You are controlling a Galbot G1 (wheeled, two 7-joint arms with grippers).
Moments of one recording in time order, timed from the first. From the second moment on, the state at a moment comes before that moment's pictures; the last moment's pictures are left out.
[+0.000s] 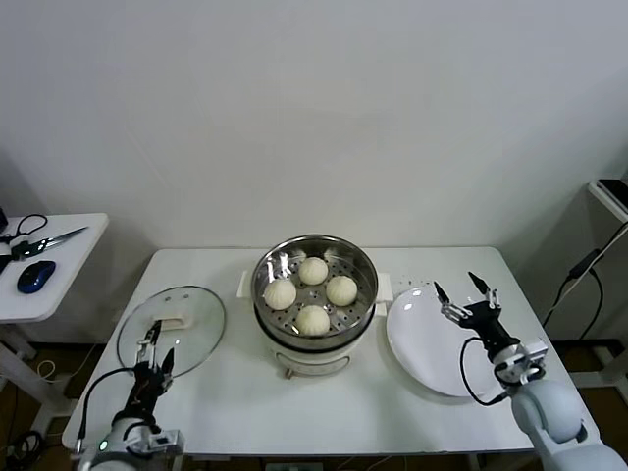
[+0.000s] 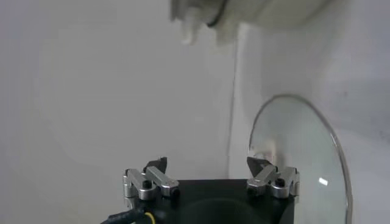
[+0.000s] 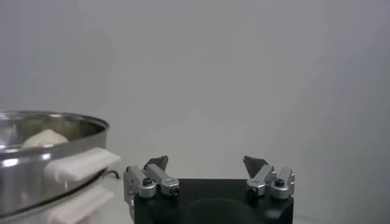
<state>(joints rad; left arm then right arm) 1.55 -1.36 -0.70 -1.90 1.31 0.02 0.04 -1.26 0.98 0.50 1.67 0.46 0.09 -0.15</state>
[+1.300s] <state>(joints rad) 1.09 -1.32 -0.67 -1.31 1.37 -0.01 -0.13 -1.31 1.07 0.58 1.59 0.30 0.11 -0.17</state>
